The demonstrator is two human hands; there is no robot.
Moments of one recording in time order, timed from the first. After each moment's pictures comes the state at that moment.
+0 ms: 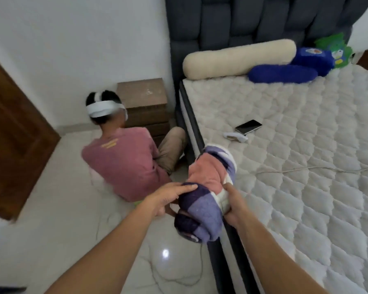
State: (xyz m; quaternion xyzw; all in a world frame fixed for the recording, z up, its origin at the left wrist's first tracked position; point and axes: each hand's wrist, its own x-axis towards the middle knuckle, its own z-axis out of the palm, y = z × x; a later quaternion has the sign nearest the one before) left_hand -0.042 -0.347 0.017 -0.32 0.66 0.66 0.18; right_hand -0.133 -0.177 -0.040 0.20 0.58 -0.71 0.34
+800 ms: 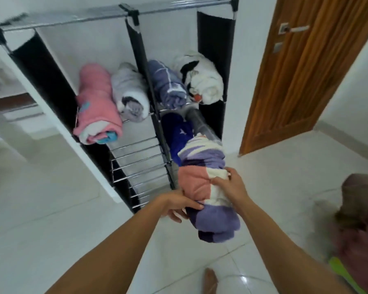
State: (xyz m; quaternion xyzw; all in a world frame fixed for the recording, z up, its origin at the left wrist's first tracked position) left_hand 0.611 -0.585 0.014 -0.67 0.42 0.60 -0.08; right_hand 0.437 -0.640 0.001 -0.53 0.59 -0.32 0.52
